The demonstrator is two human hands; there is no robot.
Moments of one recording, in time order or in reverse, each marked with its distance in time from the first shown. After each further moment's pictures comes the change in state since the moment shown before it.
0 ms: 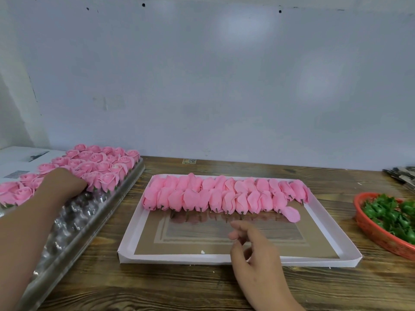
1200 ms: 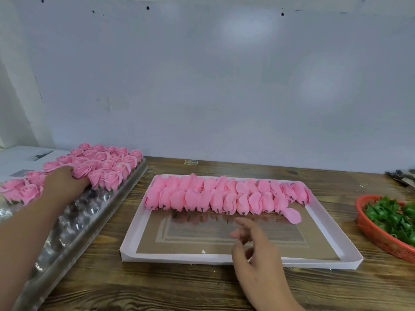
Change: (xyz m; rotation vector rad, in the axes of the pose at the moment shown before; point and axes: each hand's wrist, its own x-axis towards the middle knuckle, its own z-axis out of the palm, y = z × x) left_hand -0.032 0.002 -0.007 -0.181 0.131 0.232; right_hand 0.000 0.003 0.000 0.033 -0.001 0.004
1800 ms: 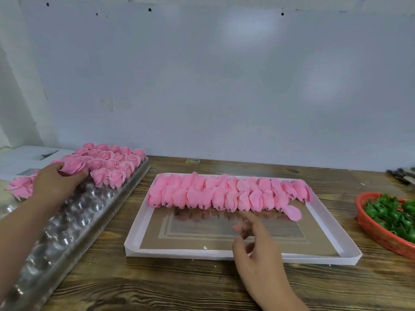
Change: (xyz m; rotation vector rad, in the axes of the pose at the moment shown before) left_hand -0.014 -0.012 -0.017 -0.370 0.106 -0.140; right_hand 0.000 0.001 0.000 0.021 0.012 -0.026
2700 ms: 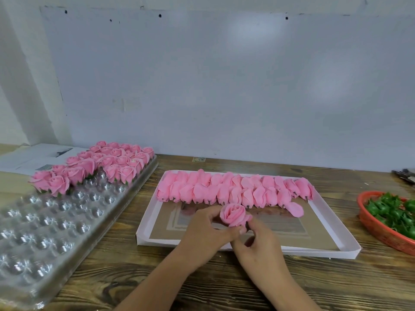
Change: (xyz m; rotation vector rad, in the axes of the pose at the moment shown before) left_hand -0.249 0.120 0.110 -0.459 -0.837 0.332; right_hand 0.001 -0.013 -0.003 -0.074 -0.052 -0.052
